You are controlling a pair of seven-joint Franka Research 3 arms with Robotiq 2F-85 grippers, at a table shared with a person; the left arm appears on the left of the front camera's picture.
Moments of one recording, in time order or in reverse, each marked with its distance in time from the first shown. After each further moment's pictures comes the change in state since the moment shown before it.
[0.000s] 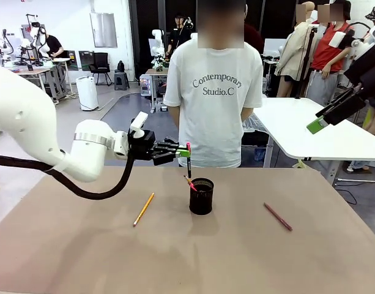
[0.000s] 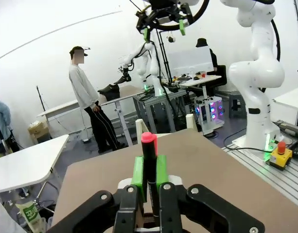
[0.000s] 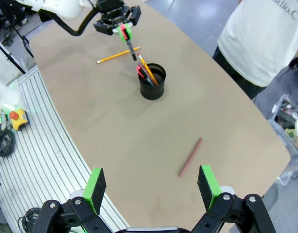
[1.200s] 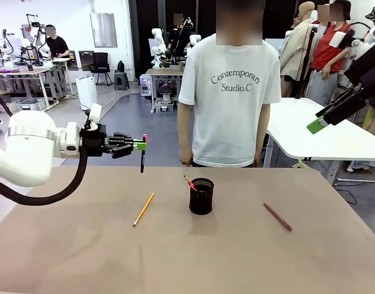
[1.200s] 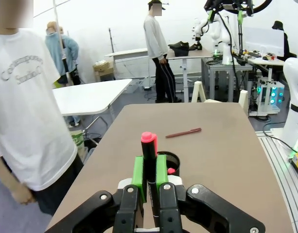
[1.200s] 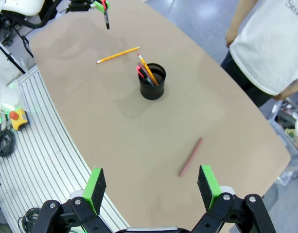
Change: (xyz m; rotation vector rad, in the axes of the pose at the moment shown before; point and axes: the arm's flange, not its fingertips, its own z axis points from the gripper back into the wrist) left arm 0.067 -0.089 0.104 0.425 0.226 0.123; right arm 0.000 0.000 0.000 0.000 0.000 0.000
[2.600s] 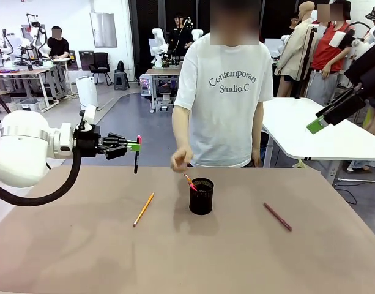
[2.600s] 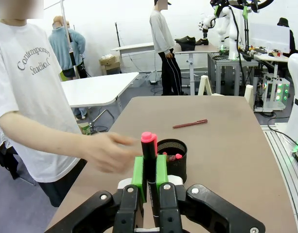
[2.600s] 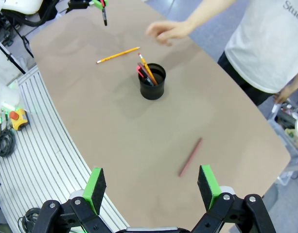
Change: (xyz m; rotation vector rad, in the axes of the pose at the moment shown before) left arm -0.006 0.006 0.029 0.042 0.030 0.001; right arm 0.000 0.000 0.000 0.000 0.000 0.000
